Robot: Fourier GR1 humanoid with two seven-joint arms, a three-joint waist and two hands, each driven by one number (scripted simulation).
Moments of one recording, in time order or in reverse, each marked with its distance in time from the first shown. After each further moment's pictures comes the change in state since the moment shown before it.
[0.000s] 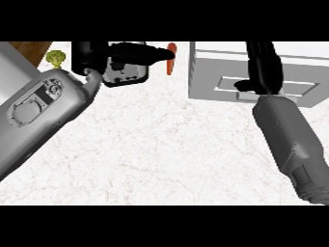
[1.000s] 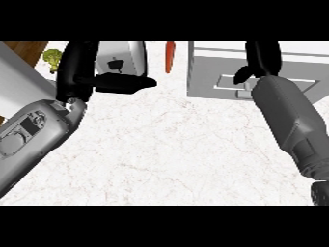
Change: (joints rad) left arm 0.216 0.054 0.026 -0.171 -0.046 -0.022 -0.053; right arm -0.219 -0.039 -0.096 0.268 -0.046 0.016 -0.105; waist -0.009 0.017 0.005
